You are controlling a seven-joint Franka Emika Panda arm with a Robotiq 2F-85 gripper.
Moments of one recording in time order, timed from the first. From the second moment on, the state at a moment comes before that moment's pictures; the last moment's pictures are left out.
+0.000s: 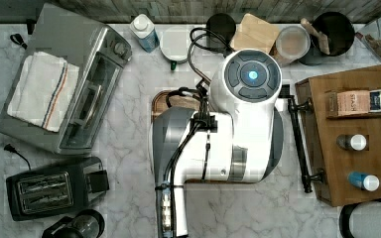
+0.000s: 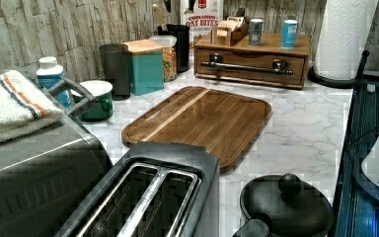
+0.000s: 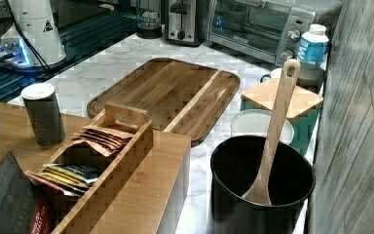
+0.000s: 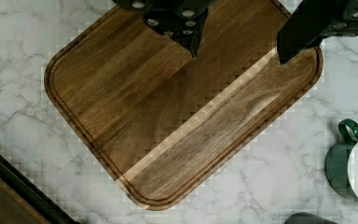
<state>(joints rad) -0.02 0.01 -0.04 -1.86 0.02 0.26 -0.11</state>
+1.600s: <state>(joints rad) -0.06 -0.10 -0.10 -2.22 -0.02 0.46 -0.94</state>
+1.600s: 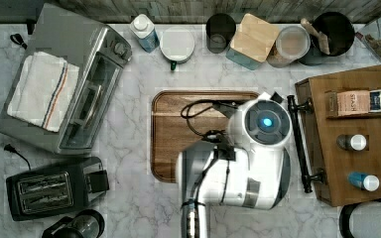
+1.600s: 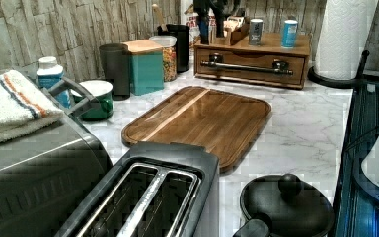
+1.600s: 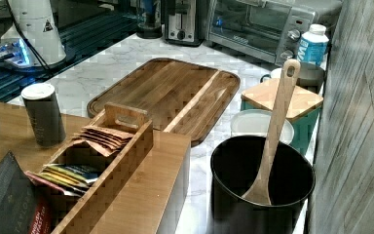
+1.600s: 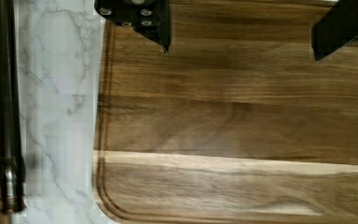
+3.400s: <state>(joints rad) -0.13 -0.01 -0.32 -2.37 -0.06 0.92 -1.48</state>
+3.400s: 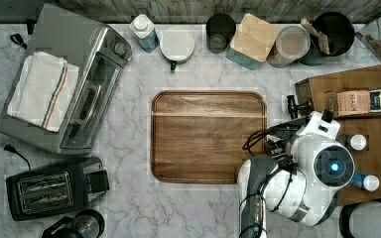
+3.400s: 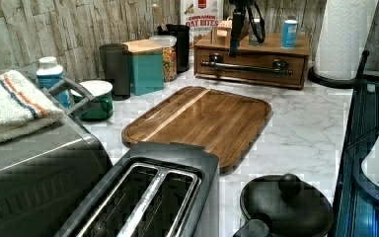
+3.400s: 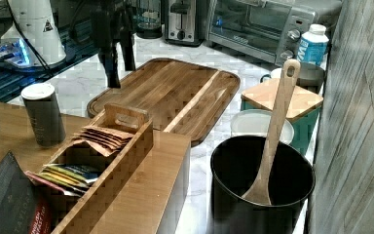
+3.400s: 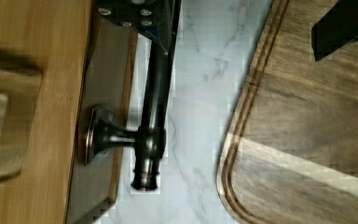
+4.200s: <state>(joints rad) -0.18 0.03 -0.34 -2.38 -0.08 0.97 -1.48</state>
